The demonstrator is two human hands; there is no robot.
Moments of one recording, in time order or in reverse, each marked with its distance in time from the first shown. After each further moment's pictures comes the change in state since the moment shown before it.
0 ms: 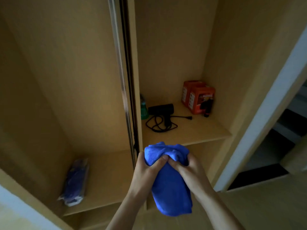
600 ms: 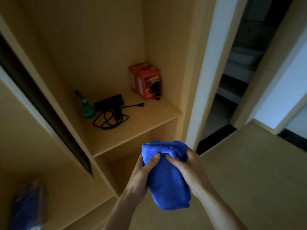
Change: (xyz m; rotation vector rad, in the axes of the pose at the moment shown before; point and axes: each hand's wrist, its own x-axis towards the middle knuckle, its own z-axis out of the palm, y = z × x) left_hand 0.017 -0.051 0.134 -0.084 -0.543 -0.251; right_hand -0.042 0.027 -0.139 0.013 0.307 0.099
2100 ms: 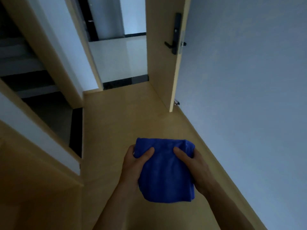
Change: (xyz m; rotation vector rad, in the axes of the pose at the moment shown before) left_hand -0.115 -0.121 0.134 0.410 -0.937 -0.344; right_hand -0.365 0.036 0.030 0.391 1.428 0.260
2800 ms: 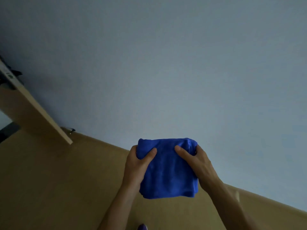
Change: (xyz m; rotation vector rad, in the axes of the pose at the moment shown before) left_hand -0.090 -0.086 0.380 0.473 -0.789 0.110; right_hand -0.180 0.036 -0.333 0.148 0.921 -0.029
